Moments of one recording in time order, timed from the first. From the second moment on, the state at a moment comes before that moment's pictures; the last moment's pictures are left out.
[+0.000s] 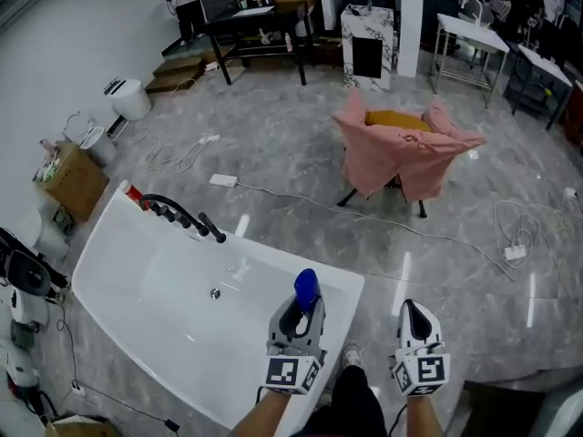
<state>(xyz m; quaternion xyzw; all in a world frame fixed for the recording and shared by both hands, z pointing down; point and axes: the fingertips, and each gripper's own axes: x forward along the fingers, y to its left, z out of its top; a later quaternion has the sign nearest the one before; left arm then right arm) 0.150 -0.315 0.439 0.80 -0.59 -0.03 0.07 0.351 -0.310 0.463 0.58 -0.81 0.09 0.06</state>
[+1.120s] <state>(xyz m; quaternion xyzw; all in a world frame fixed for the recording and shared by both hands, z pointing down) 0.144 -0.499 0.712 0.76 -0.63 0.05 0.16 0.330 -0.411 0.699 0.52 -0.81 0.23 0.13</state>
